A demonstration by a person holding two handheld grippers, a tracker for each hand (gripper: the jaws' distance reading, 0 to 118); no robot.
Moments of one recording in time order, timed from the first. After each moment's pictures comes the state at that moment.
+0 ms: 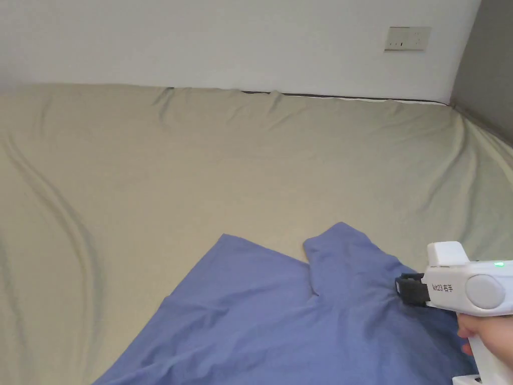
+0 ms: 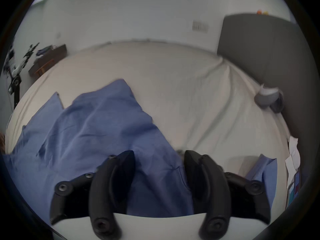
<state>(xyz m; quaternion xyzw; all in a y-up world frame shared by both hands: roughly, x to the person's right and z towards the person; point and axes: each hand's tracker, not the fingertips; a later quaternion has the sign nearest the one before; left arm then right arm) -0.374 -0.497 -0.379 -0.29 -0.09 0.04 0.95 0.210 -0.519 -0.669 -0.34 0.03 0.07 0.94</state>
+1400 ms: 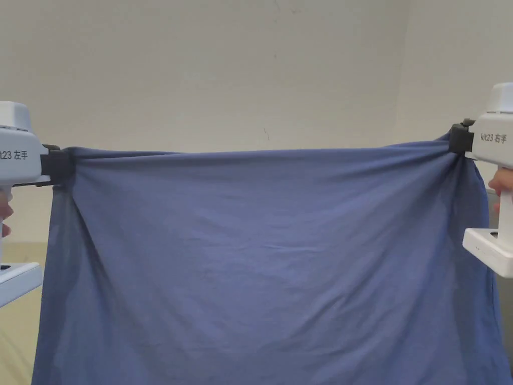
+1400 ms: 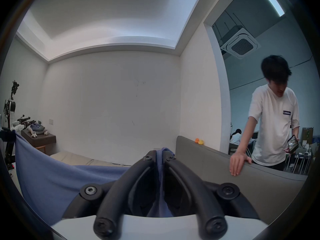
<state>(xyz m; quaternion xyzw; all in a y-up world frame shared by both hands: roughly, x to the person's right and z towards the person) -0.284 -0.029 -0.561 -0.03 -0.04 0.02 1.00 0.270 0.004 -0.538 0.07 -0.10 0.06 0.99</state>
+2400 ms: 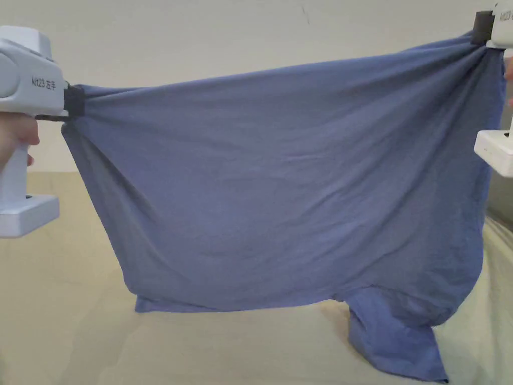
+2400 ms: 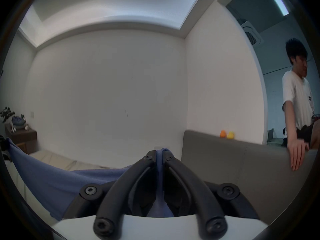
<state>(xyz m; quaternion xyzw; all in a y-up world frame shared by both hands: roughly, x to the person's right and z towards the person) -0.254 -0.174 -0.908 -0.13 0.05 -0.06 0.99 0.250 -0.129 -0.891 0.02 -0.13 0.06 0.99</state>
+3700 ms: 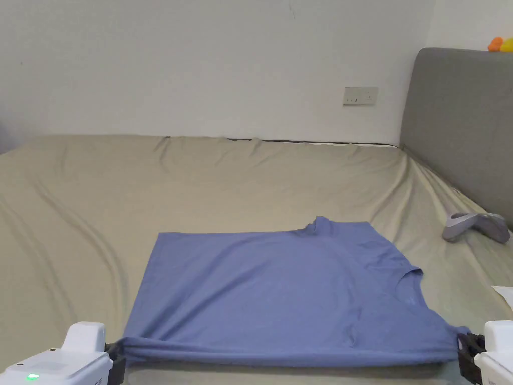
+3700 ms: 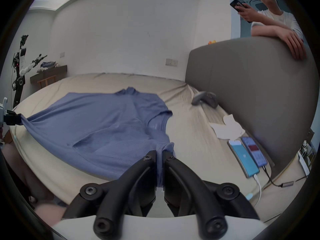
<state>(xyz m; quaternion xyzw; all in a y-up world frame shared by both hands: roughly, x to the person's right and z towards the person) -0.280 -0.479 -0.396 -0.32 -0.04 -0.04 0.95 0.270 -0.479 -0.356 -0.24 -0.05 0.08 0.97</state>
